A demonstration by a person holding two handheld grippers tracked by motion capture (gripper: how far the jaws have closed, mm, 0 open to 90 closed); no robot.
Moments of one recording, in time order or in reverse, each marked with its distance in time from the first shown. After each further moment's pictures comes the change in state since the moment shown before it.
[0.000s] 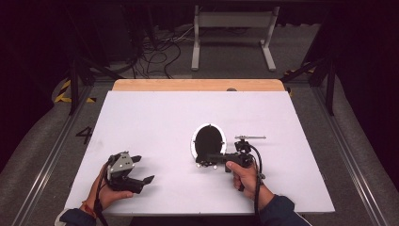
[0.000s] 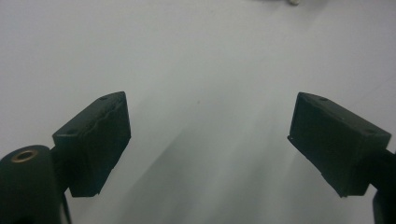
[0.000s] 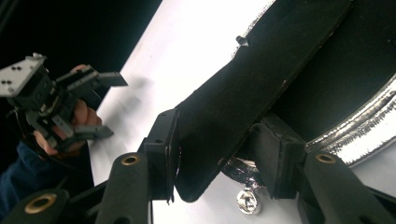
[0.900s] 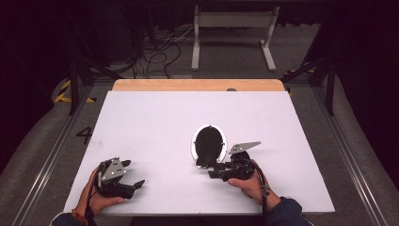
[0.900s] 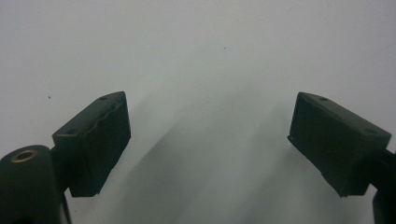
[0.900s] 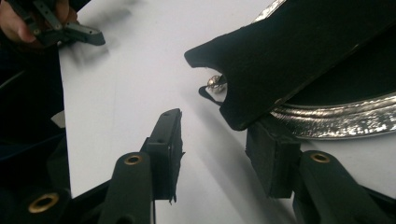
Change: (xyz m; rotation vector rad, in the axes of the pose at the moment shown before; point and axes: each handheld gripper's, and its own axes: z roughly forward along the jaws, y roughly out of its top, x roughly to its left) left arm -0.001 -0.029 -0.021 0.054 0.107 0.020; right arm 0.026 -0.020 -0.009 0.178 -0.085 -0.411
